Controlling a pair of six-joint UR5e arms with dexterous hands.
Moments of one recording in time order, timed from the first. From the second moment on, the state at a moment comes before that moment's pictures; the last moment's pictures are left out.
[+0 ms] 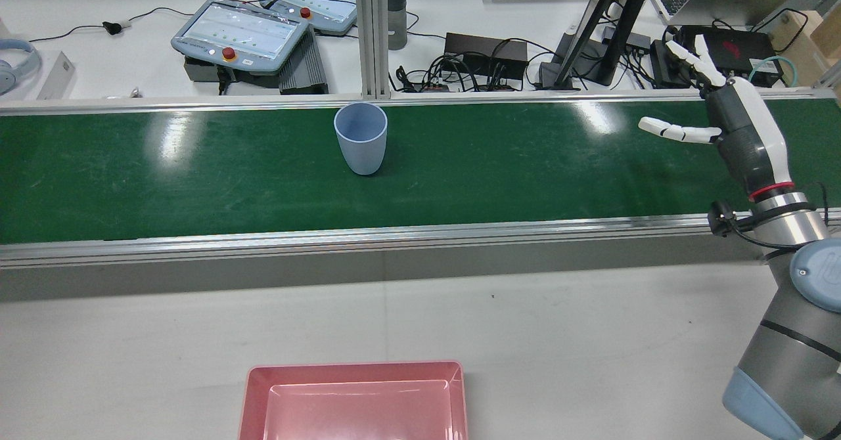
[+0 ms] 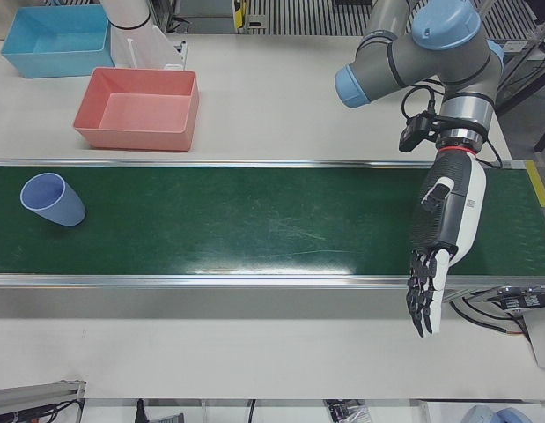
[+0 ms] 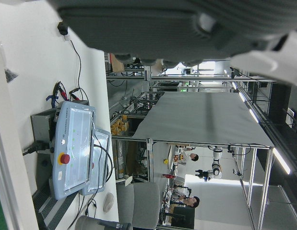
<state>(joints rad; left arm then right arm) -1.45 -1.85 -1.62 0.26 1.81 -0.01 0.80 -1.54 2.01 -3.38 -0.74 -0.69</state>
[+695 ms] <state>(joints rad) -1.45 -1.85 -1.62 0.26 1.81 -0.01 0.79 -1.54 2.00 -3.38 -0.73 -0.69</state>
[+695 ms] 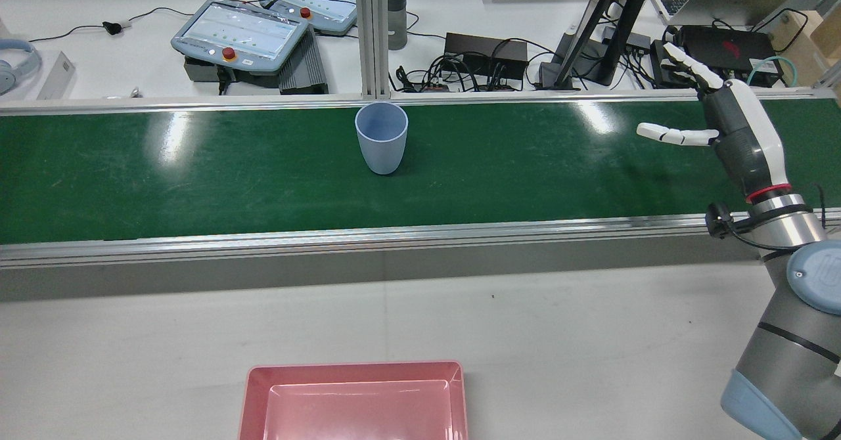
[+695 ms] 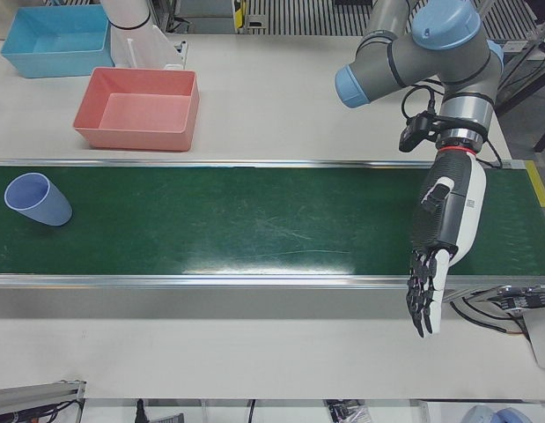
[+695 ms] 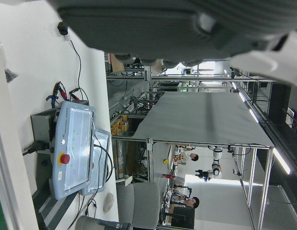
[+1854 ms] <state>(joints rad) -1.45 -1.85 -1.62 0.26 1.81 -0.01 0.80 -1.47 2.01 -3.38 -0.90 -0.79</state>
